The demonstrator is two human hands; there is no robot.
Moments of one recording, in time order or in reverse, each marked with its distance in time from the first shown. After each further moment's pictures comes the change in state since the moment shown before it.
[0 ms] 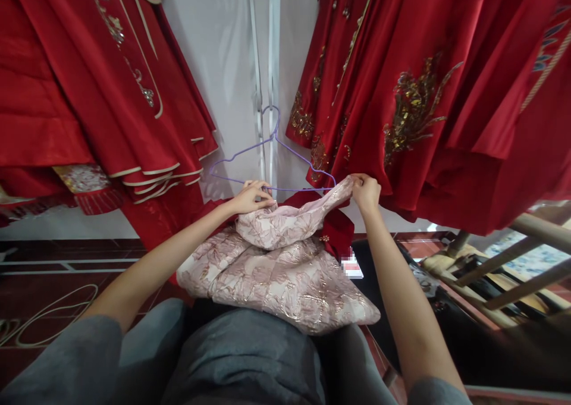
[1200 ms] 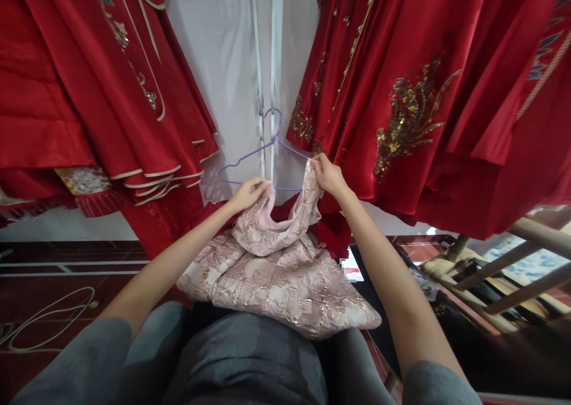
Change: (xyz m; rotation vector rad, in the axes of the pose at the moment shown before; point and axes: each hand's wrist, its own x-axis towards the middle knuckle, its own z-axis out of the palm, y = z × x) left_hand 0.007 -0.007 -0.001 -0.307 0.314 -0.145; right_hand 0.013 -0.086 0.035 0.032 -0.273 -0.423
